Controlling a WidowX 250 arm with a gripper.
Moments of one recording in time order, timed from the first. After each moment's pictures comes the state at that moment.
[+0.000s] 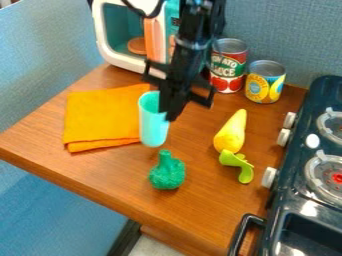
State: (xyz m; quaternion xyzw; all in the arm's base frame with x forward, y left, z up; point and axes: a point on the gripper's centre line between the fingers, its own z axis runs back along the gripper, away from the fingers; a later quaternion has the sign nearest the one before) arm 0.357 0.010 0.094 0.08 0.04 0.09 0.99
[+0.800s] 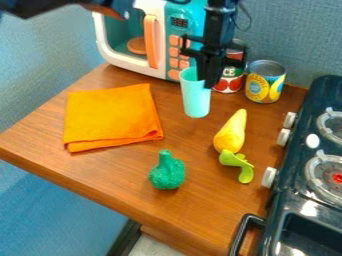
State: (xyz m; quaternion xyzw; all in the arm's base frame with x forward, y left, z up) arm 0.430 -0.006 0.106 -0.01 0.05 0.02 1.00
